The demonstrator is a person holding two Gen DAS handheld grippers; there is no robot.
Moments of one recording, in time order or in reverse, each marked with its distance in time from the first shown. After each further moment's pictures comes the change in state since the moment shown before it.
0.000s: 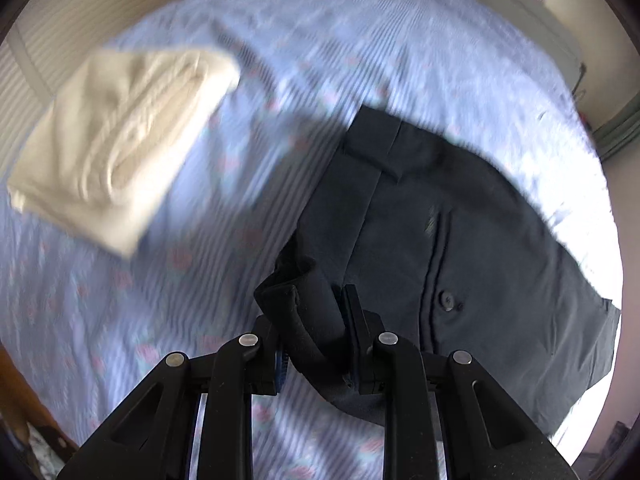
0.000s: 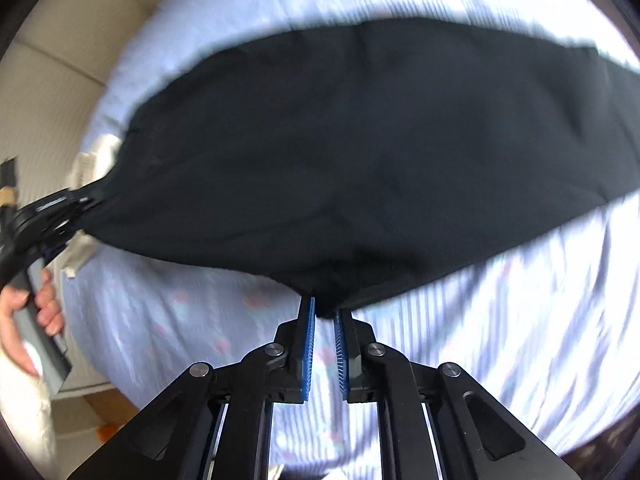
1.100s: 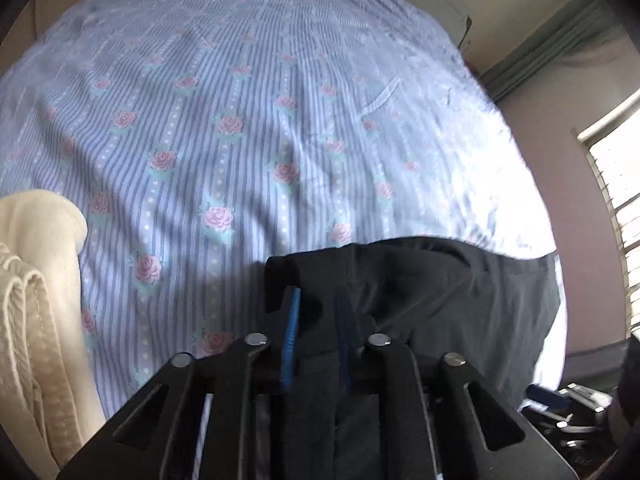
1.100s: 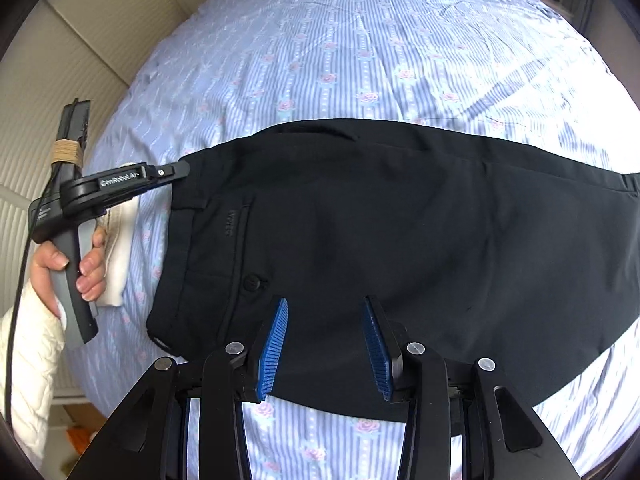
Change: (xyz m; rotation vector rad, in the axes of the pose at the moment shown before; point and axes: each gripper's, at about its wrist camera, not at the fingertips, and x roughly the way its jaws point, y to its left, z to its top) left arm 0.047 -0.008 0.144 0.331 0.042 -0.426; right arm -0.020 0.129 0.096 -0.140 -0.152 -0.043
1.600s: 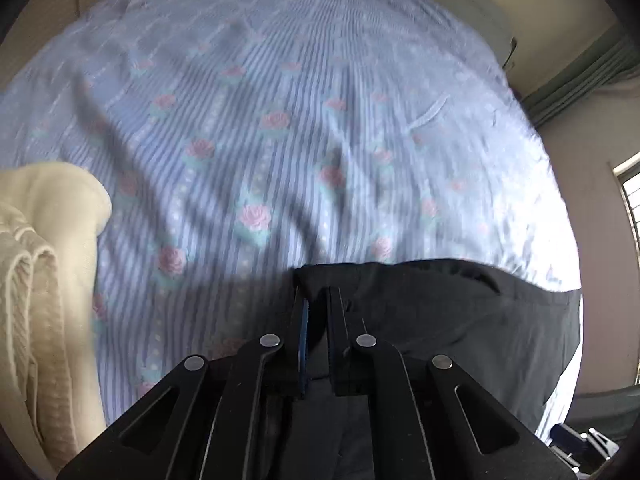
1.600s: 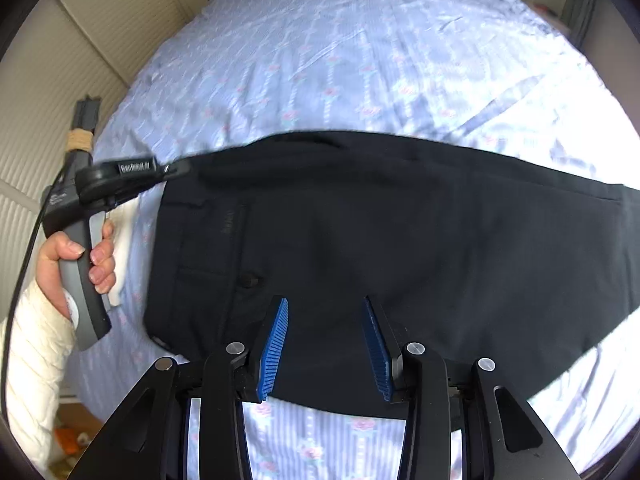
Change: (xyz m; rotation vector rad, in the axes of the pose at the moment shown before) left arm 0.020 0.003 0.002 -0.093 -0.001 0.156; right arm -0.012 0.010 -0.003 -0.019 -0.041 -0.070
